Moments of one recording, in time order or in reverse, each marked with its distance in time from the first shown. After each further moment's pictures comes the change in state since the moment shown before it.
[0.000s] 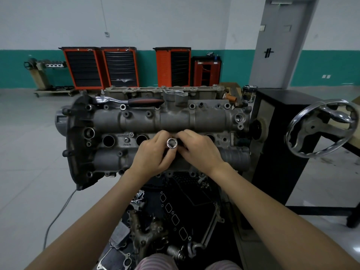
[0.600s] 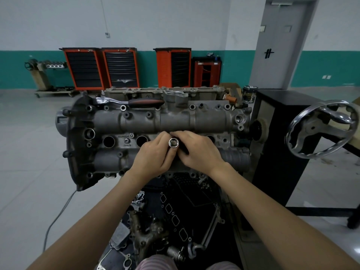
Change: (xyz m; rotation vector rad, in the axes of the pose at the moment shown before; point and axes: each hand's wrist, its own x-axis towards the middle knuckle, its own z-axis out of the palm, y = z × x) left_hand -0.001 -0.003 0.004 0.074 0.000 0.057; right_hand -0.001 0.003 0.001 0.007 -0.065 0.016
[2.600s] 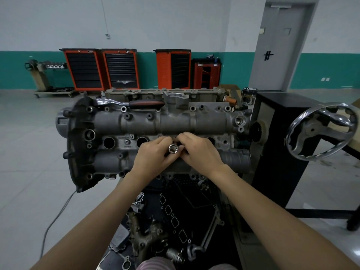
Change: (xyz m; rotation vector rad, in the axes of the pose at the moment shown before) left_hand 0.003 -0.002 0.004 0.101 0.127 -0.027; right_hand 0.003 -0.003 -0.001 -0.040 -0.007 0.011
